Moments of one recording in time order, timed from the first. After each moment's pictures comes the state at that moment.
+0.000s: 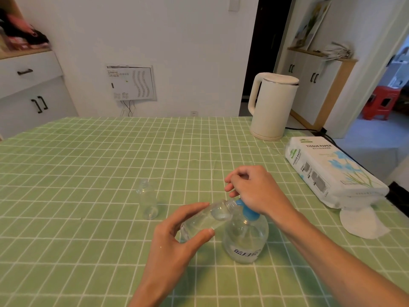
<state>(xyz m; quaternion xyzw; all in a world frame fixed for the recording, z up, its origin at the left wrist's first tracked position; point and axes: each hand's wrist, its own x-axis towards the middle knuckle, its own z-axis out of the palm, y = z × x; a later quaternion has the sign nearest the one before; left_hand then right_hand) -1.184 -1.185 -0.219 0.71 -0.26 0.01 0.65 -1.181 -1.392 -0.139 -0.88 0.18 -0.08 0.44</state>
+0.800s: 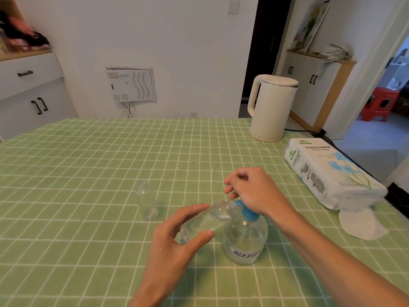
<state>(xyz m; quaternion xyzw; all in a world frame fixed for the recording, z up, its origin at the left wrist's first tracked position) -1.185 -1.185 -0.218 0.72 -0.26 0.00 0.65 -1.181 -1.392 -0.137 -0.88 0.18 -0.08 0.44</state>
